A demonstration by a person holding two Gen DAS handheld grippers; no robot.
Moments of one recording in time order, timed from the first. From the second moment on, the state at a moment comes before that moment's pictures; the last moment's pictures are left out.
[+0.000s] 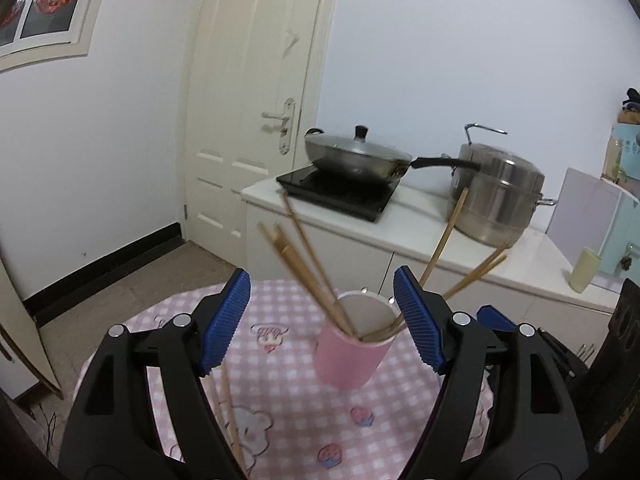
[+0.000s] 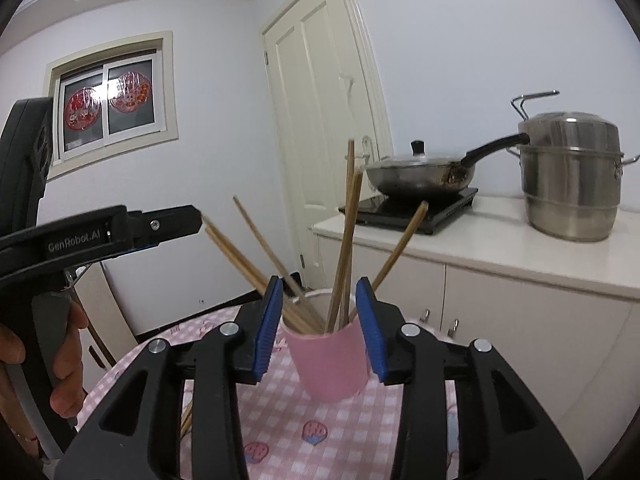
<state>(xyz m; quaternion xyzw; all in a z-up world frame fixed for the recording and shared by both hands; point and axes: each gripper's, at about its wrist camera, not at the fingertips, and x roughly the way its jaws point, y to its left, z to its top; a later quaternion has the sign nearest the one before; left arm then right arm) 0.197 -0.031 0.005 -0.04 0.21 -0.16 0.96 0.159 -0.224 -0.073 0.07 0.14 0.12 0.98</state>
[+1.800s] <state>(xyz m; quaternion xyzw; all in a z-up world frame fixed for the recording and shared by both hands) 0.279 0.045 -0.166 -0.03 0.47 -0.08 0.88 0.203 -0.118 -0.159 0.00 0.35 0.18 0.92</state>
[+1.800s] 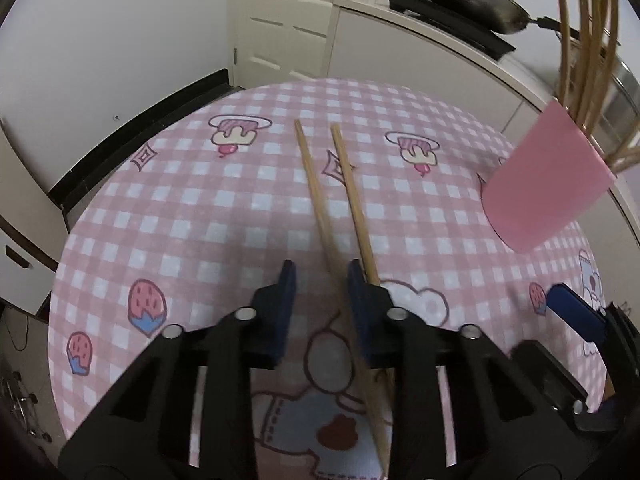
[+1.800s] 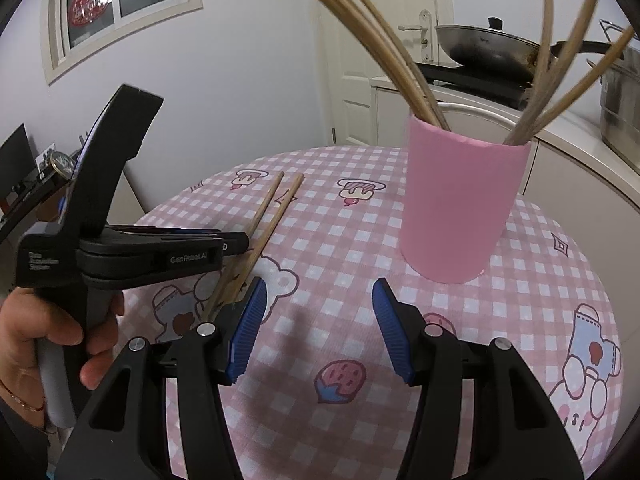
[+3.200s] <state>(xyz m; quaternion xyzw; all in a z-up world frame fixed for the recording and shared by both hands) 0.209 0.066 -0.167 -0.10 0.50 -0.14 0.85 0.170 -0.119 -0.175 -0.05 0.47 0.25 0.85</state>
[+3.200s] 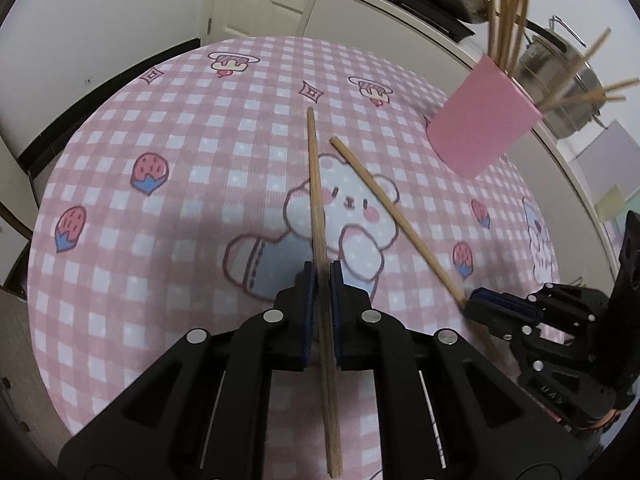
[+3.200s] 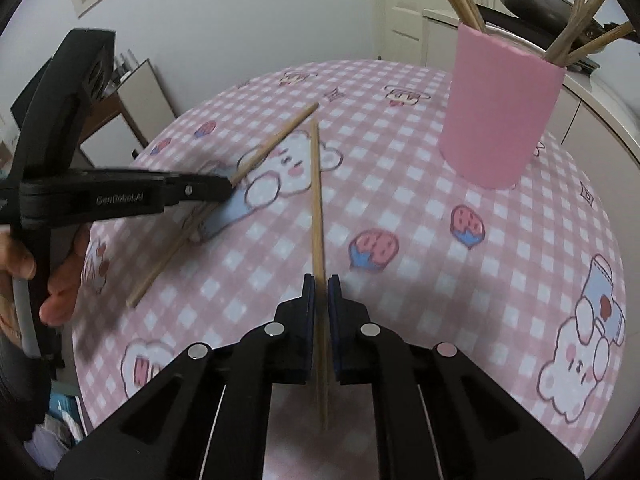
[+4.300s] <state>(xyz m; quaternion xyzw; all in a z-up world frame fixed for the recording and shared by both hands) 0.286 0.044 -0.164 -0.03 0.51 -0.10 0.85 0.271 -0.076 -0.181 -0.09 0.48 0.25 0.84</state>
